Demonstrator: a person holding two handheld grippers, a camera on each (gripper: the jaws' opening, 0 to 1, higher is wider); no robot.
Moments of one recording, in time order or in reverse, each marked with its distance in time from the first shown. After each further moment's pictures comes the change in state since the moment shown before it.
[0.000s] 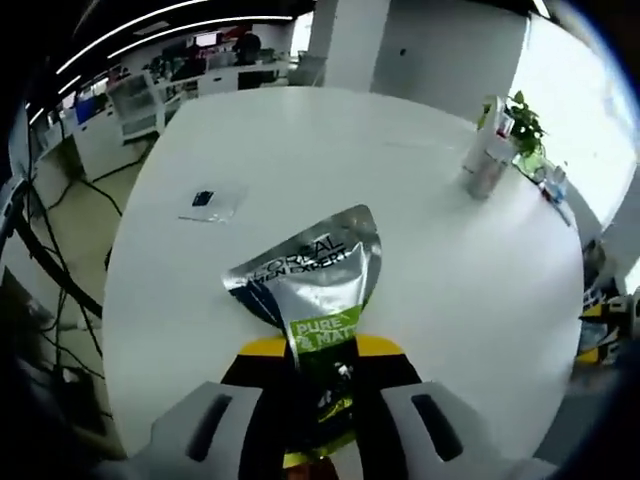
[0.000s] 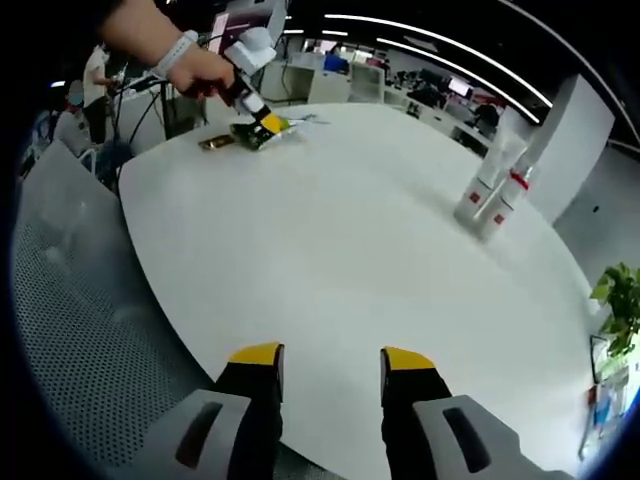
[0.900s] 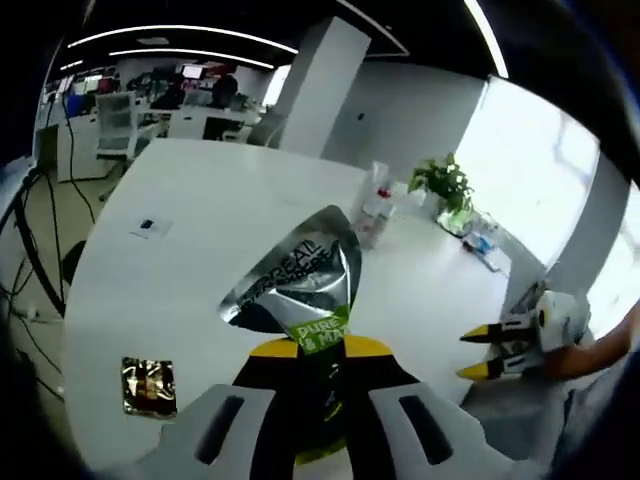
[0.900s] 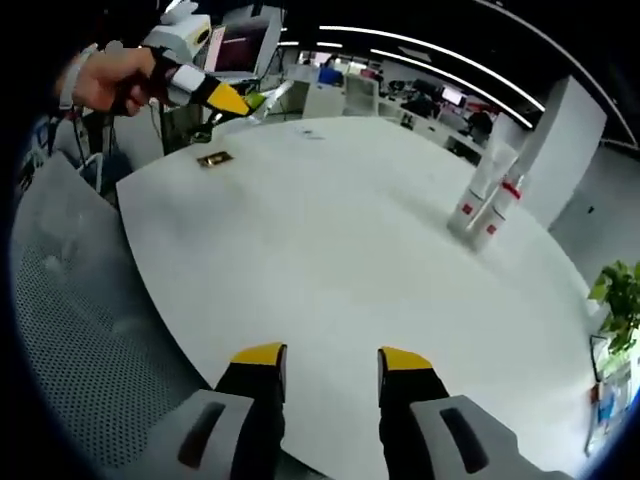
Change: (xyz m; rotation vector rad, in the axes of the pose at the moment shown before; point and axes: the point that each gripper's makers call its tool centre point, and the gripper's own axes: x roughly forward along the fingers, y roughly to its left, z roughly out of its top) left arm -0.099 -0.126 -0.016 -0.083 -0.237 -0.237; right arm -0.008 -0.004 0.014 0.027 -0.075 -0.016
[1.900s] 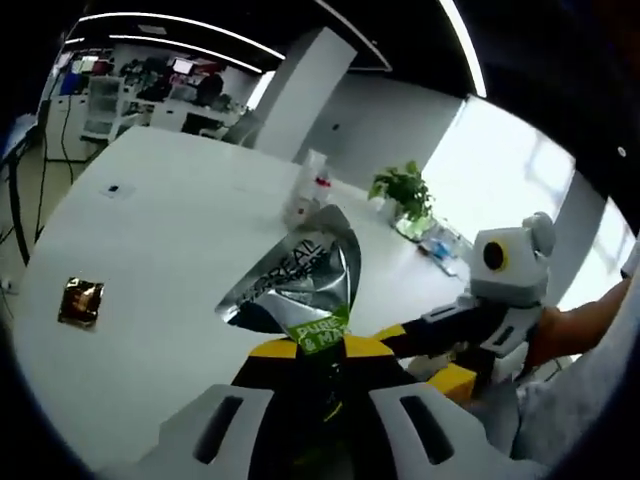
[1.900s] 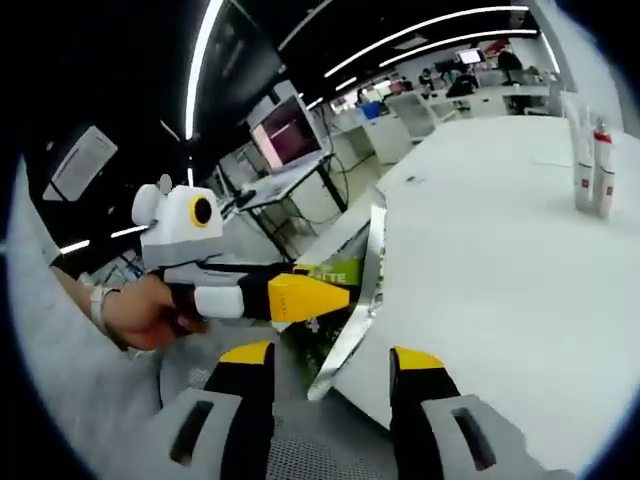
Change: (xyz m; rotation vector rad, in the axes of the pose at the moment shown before) left arm -0.022 -0.090 -0.048 -0.047 -0.044 -0.141; right arm -0.034 0.128 0.097 0.401 -0.143 0.615
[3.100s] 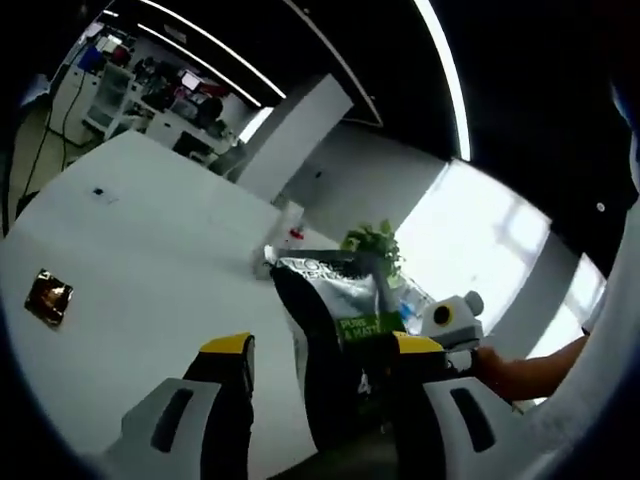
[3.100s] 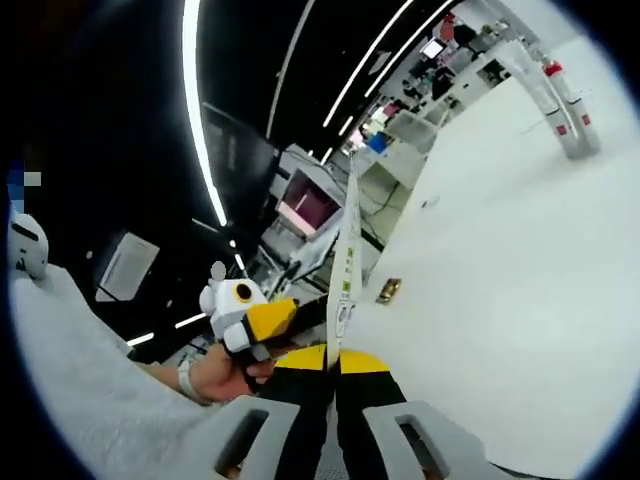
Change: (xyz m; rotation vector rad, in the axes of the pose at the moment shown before) left arm -0.004 -0.016 0.044 -0.184 -0.226 -0.142; right arm -0.056 0.000 0.038 0.314 -0.238 0.332
